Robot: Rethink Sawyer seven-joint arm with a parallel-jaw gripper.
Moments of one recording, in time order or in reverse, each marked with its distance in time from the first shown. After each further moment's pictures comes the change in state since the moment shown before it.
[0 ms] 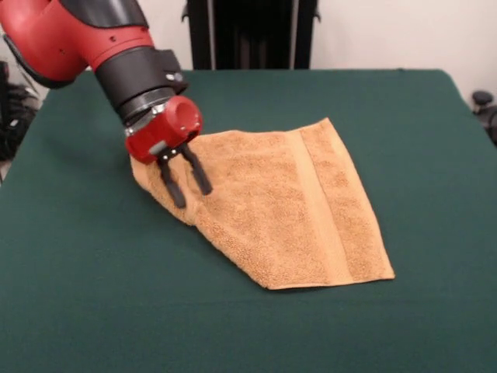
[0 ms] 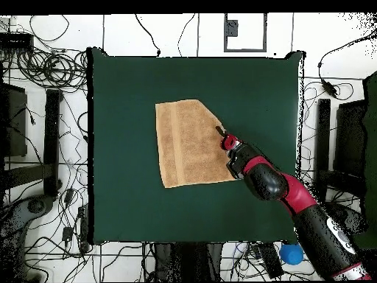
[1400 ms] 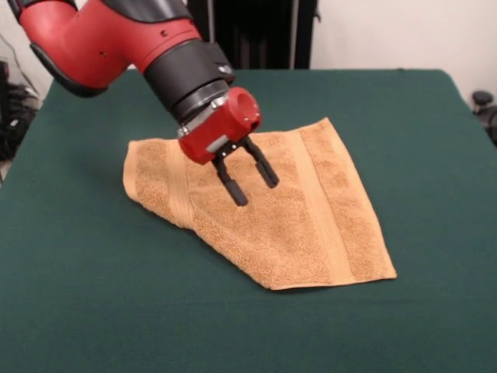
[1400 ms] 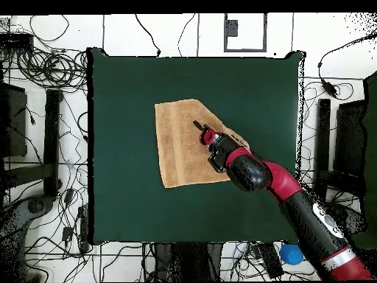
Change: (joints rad) arm 0.085 0.003 0.060 0.001 -0.015 0.039 0.000
